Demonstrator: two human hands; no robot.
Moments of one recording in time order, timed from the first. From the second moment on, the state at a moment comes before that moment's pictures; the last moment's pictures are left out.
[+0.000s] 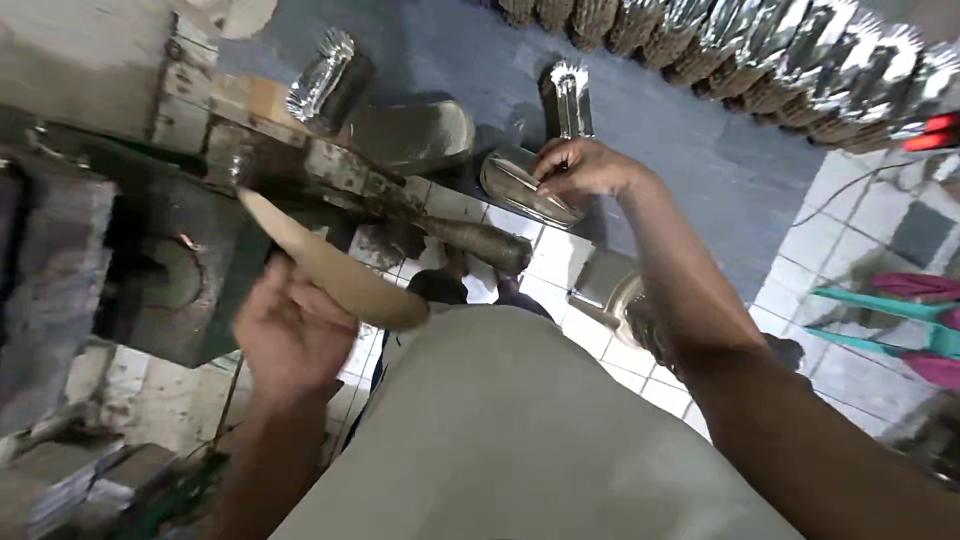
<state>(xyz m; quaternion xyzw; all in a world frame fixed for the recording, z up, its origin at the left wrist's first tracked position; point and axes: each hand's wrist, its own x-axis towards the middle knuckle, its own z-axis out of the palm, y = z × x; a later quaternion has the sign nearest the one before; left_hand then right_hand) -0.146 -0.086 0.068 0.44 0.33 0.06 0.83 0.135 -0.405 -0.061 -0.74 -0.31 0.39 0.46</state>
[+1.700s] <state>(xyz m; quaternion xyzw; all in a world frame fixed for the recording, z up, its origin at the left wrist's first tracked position) -0.015 -0.201 -0.257 0.93 -0.14 -0.23 0.25 -0.297 -0.557 -0.141 -0.82 0.22 0.49 0.19</state>
